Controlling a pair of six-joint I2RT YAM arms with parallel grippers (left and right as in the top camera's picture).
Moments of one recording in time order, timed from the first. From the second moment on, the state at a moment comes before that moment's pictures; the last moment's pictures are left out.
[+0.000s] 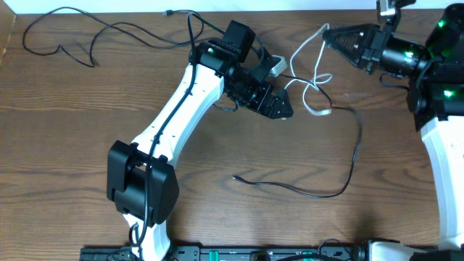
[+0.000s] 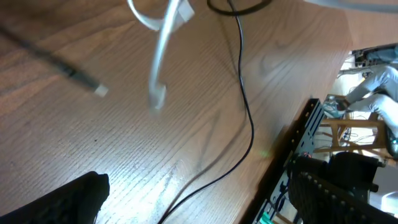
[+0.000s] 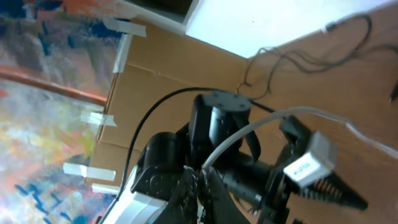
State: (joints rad) left arm -0.47 1.96 1.78 -1.09 0.72 0.05; right arm -0.05 1.44 1.38 -0.11 -1.17 1.01
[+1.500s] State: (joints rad) left arm -0.45 1.96 1.78 -0.70 0.52 -0.57; right arm 0.09 1.43 1.38 -0.03 -1.24 1.01
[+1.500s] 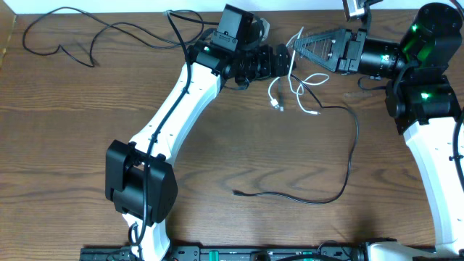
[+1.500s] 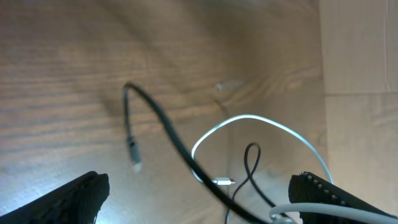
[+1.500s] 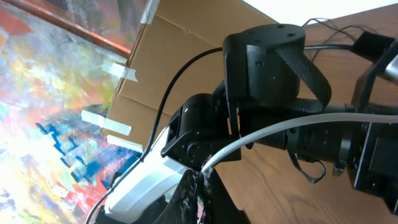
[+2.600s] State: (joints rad) left arm -0.28 2.04 1.77 -1.03 0.13 -0.43; right arm -0.12 1.43 1.39 -0.64 -1.10 0.67
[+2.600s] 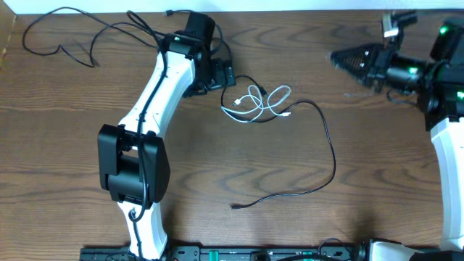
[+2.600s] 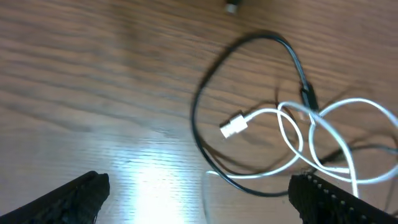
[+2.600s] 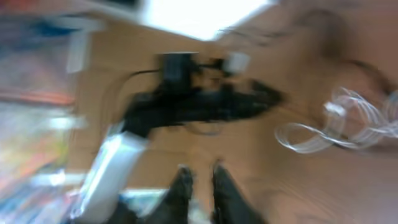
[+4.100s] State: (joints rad) left arm -0.39 2.04 1.71 -1.11 0.31 -0.27; right arm 0.07 1.54 1.38 -1.00 -0.35 0.40
